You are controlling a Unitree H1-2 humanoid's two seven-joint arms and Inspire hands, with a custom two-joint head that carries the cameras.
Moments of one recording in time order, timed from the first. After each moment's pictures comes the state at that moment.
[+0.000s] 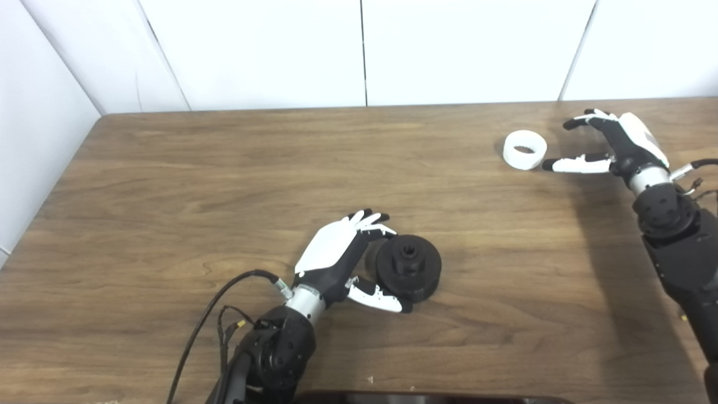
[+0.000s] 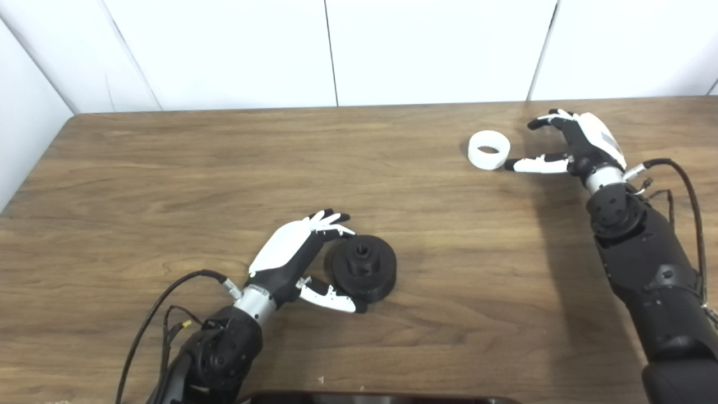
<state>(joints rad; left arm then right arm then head) -0.04 0.14 -0.37 -0.26 0.77 0.28 -0.25 -0.61 -0.46 0.13 0.62 -0.45 0.04 -0.01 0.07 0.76</state>
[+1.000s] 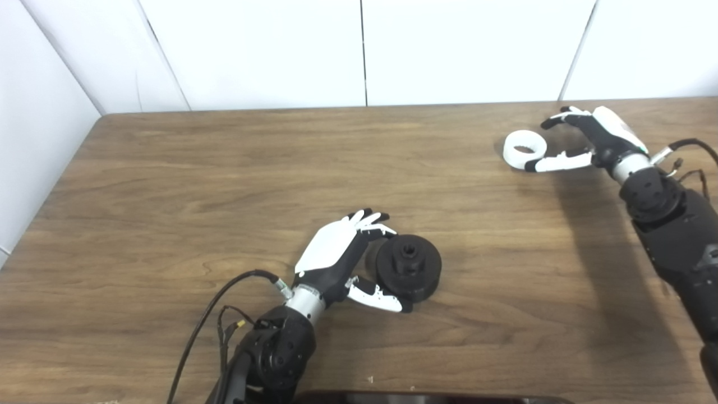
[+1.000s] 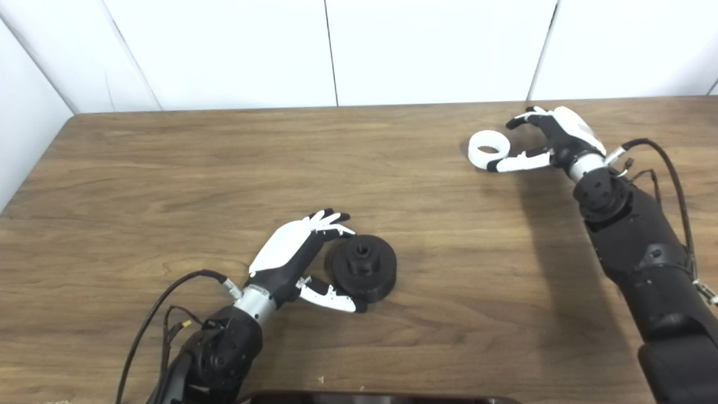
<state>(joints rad) -0.04 0.14 -0.37 -0.25 0.76 0.27 -0.25 -0.67 -0.46 0.22 0.65 -0.48 0.04 0.08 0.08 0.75</state>
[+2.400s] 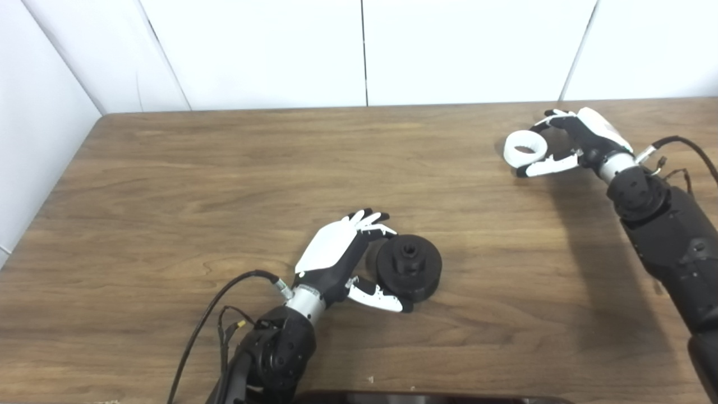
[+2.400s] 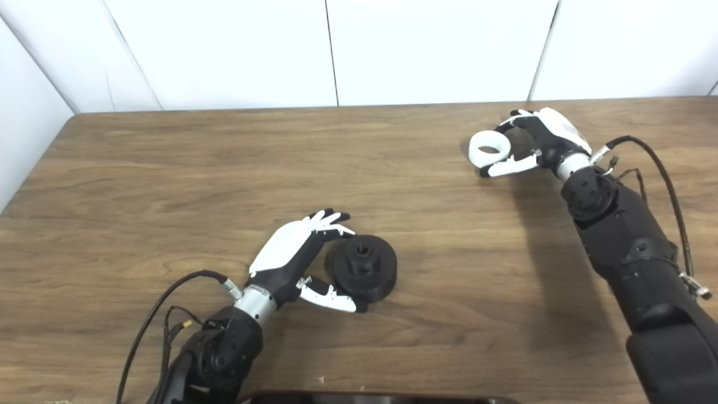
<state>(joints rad) -0.04 0.14 -0.37 -0.25 0.77 0.26 -0.24 -0.70 -0.44 0.23 0.72 -0.48 -0.02 0.06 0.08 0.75</state>
